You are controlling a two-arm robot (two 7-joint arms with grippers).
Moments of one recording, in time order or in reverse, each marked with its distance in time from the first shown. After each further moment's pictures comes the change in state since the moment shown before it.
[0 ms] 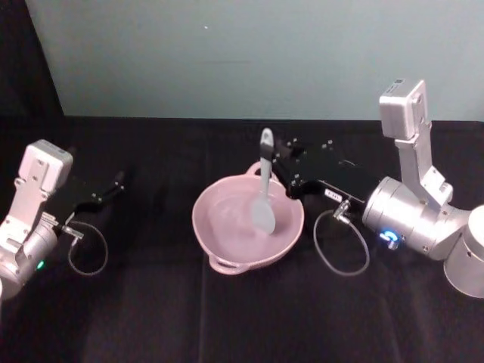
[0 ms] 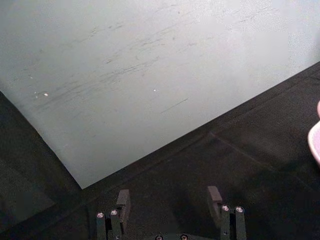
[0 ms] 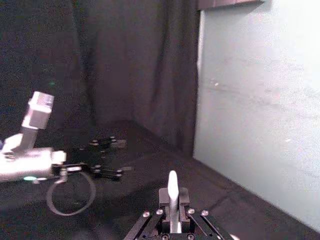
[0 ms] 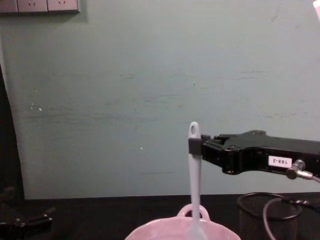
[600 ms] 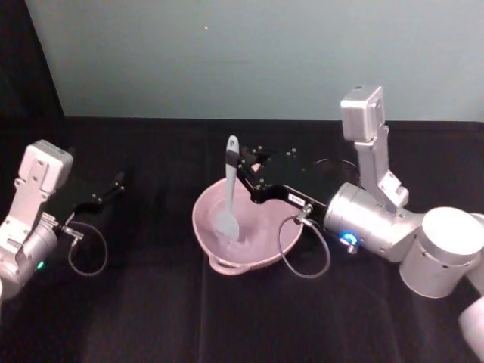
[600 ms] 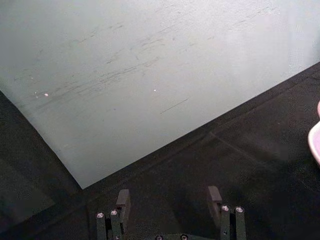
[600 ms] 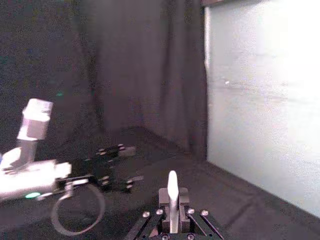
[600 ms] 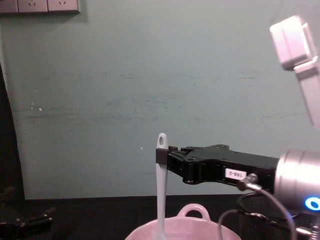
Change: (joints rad) left arm 0.000 0.000 0.000 0.000 0.000 0.000 0.000; right arm 0.064 -0.088 -0.086 0.123 0.040 -0.035 -0.017
